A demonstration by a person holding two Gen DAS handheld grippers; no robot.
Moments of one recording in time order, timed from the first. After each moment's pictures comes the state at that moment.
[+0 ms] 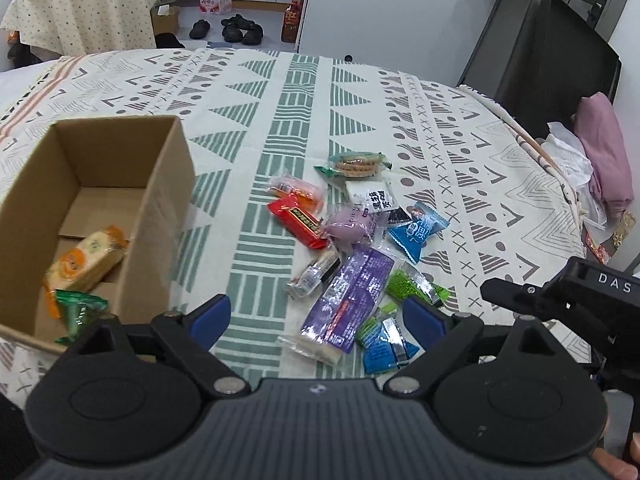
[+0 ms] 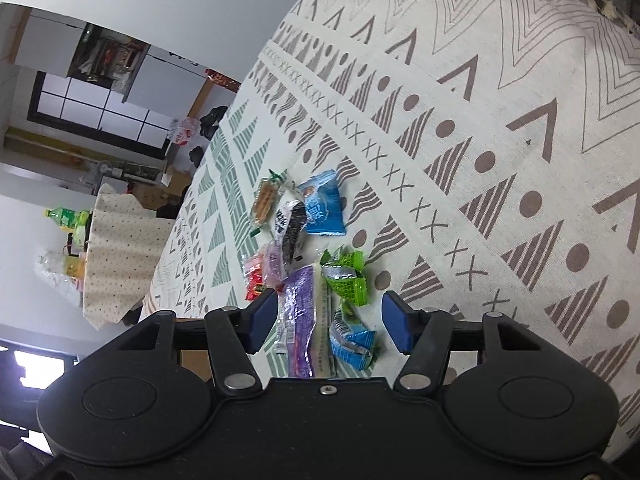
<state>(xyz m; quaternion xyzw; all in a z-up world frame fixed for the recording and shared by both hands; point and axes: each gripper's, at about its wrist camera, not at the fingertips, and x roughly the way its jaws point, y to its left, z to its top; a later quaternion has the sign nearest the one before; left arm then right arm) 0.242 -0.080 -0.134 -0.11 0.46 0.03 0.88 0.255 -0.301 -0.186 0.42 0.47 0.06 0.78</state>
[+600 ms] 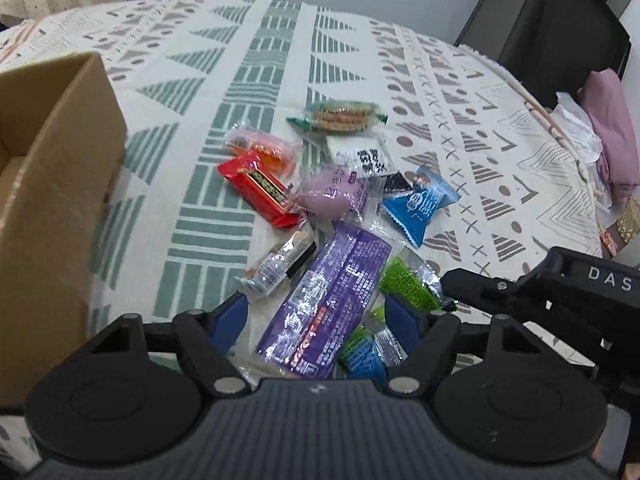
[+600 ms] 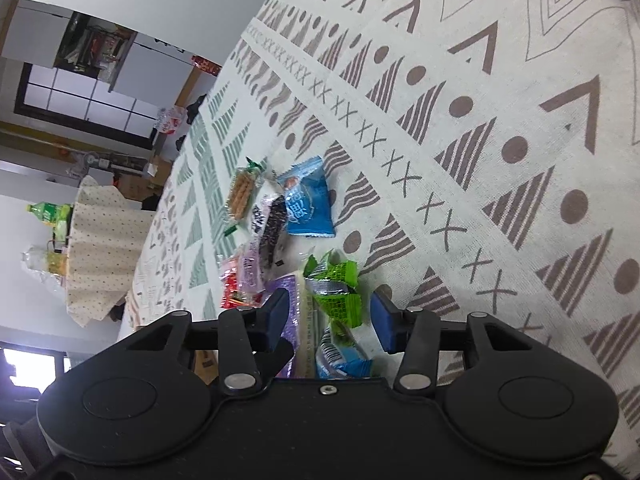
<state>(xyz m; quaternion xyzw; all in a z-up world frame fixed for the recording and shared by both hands) 0.291 -0.093 -0.195 -0.13 0.51 0.00 0.85 0.288 -0.284 -0.221 0.41 0.49 0.05 0.77</state>
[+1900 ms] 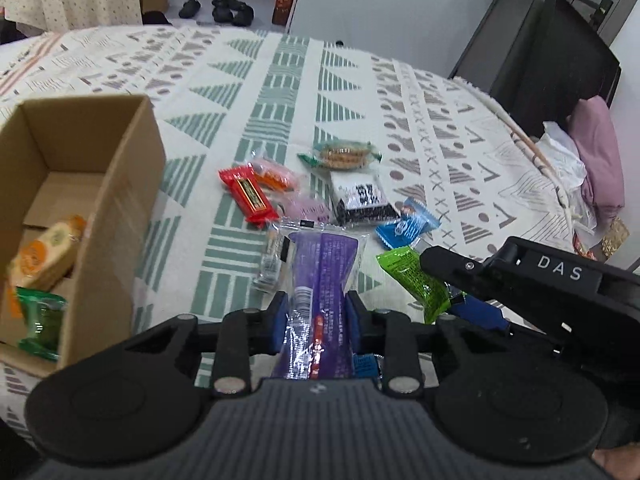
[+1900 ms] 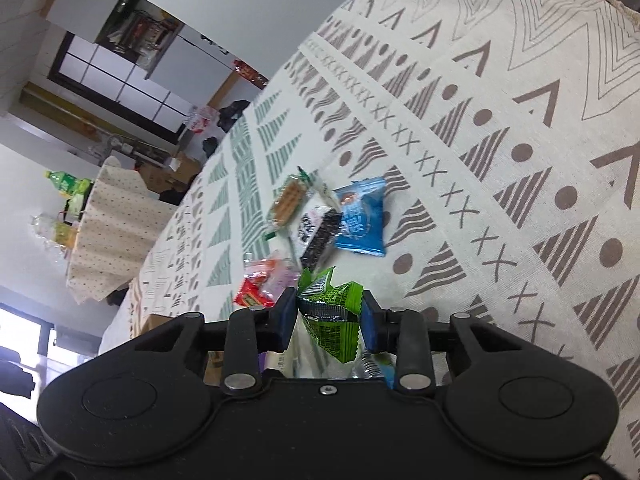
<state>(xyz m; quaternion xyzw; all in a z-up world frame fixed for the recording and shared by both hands) 0.260 -0.078 -0.142 -0.14 0.48 0.01 0.87 0.285 -0.260 -0.189 0.36 0.45 0.09 0.81</state>
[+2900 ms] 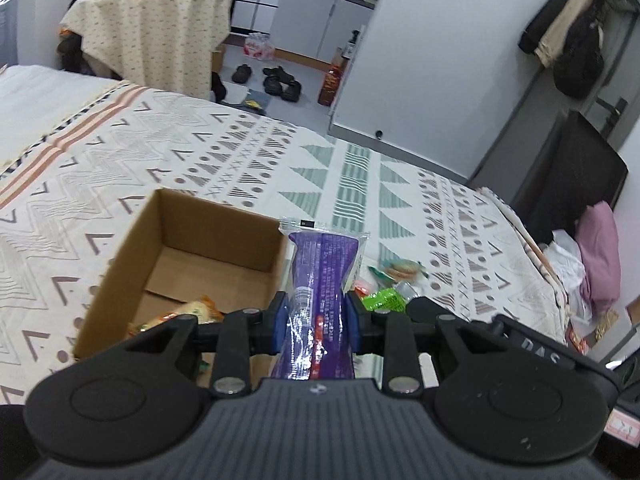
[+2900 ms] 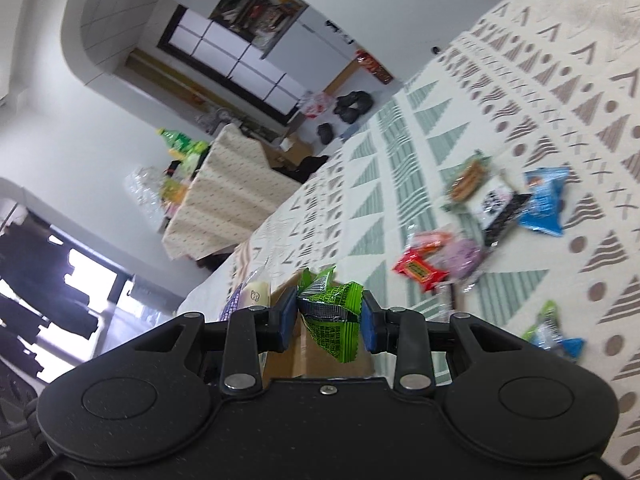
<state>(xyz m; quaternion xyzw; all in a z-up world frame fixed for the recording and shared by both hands) 0.212 0.025 -0.053 -0.18 0.38 0.07 0.90 0.262 -0.181 -0.133 0.36 0.38 0.25 0.82</state>
